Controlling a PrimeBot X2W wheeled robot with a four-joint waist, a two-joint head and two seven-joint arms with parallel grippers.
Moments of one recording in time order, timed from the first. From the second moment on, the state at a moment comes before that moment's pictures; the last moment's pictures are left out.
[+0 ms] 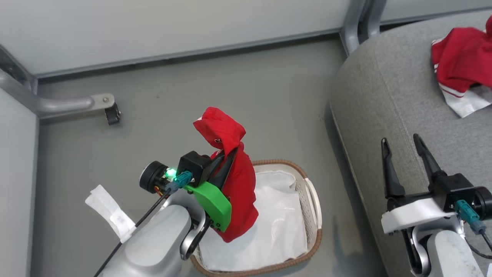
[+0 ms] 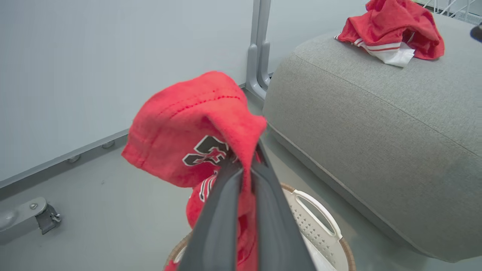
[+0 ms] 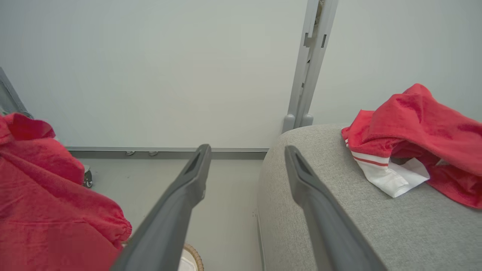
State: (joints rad) left arm -0.60 0.17 -0.89 0.62 -0.60 -0.05 -0.26; right arm -0.15 -0.05 -0.05 0.11 0.05 0.13 -0.26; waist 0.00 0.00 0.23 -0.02
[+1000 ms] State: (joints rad) left arm -0.97 0.26 -0.82 0.43 -0.55 -0.06 -0.17; right arm -0.13 -0.05 0.20 0.26 0.03 0.13 -0.26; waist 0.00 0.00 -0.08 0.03
